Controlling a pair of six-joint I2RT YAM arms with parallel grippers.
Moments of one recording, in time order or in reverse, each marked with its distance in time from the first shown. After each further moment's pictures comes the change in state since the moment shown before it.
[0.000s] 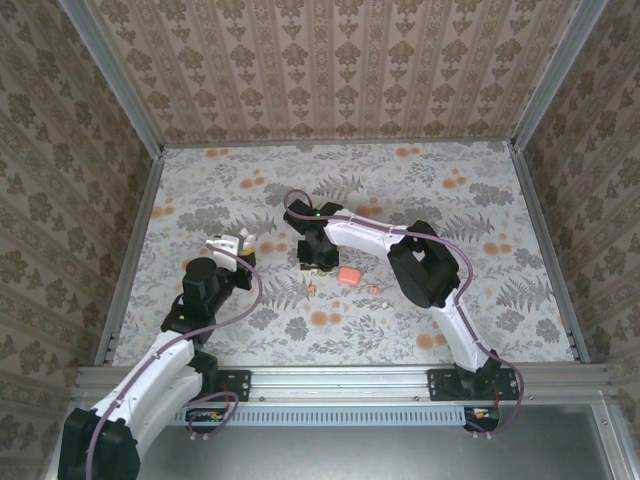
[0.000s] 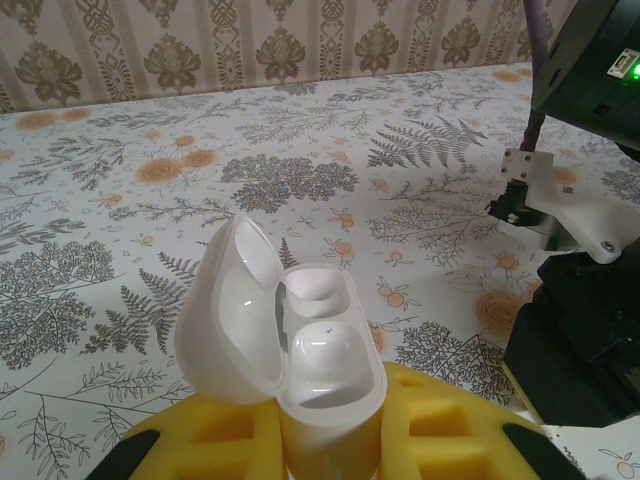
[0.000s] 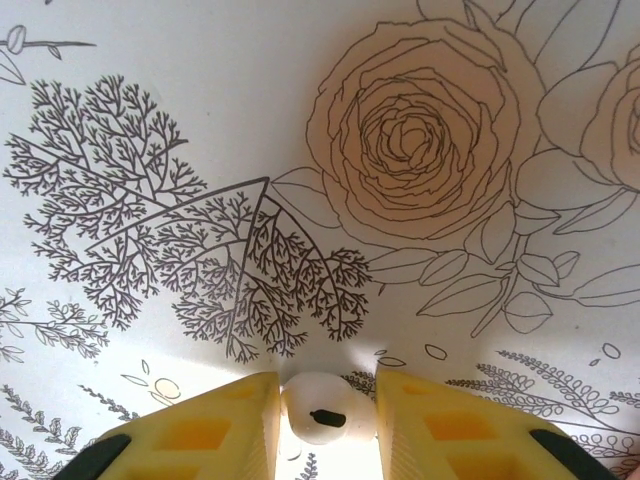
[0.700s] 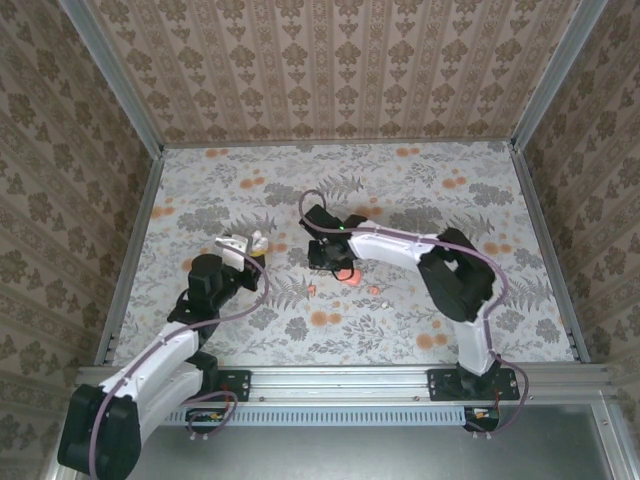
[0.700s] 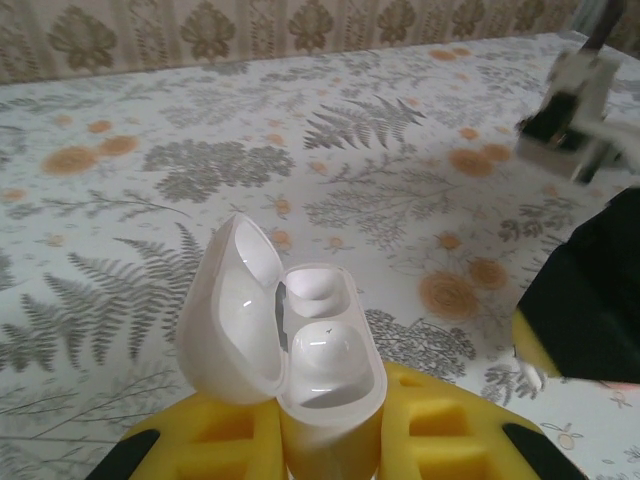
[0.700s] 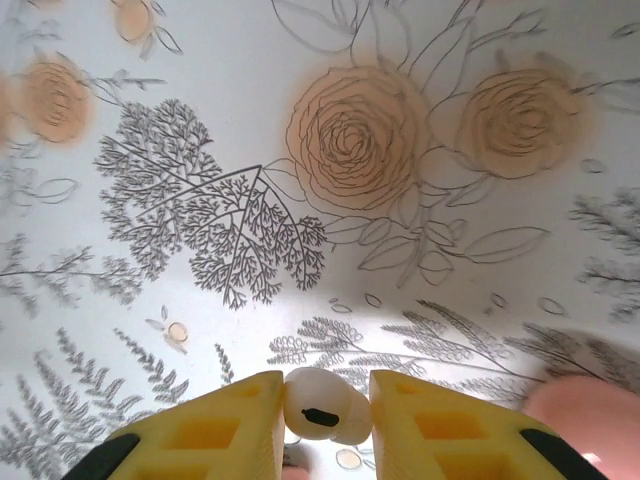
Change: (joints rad) left arm -0.001 0.158 -0.009 0.134 0.153 -0.004; right arm 0.000 -0.301 -0.398 0.333 0.082 -0.017
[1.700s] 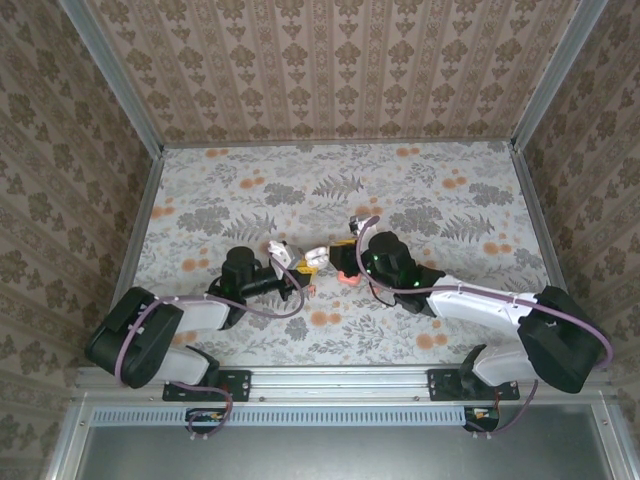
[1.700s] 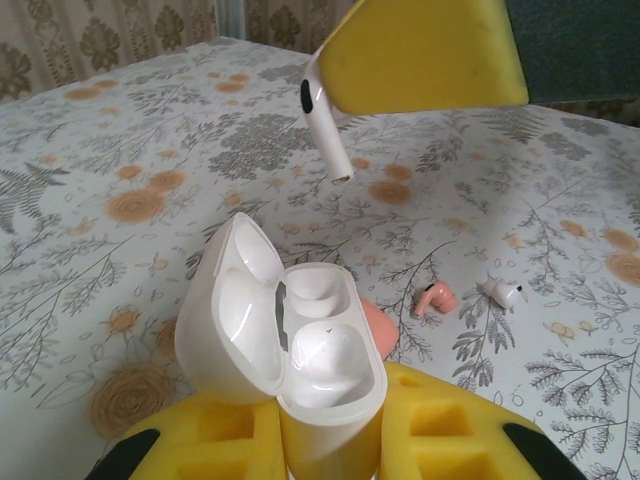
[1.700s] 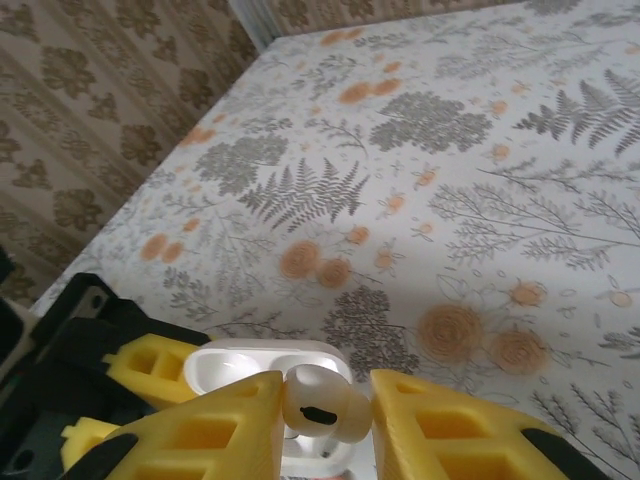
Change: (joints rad) left arm -0.185 0.526 0.049 0.550 0.468 0.158; right arm -0.006 -0.618 -0.741 0.923 0.023 -0.371
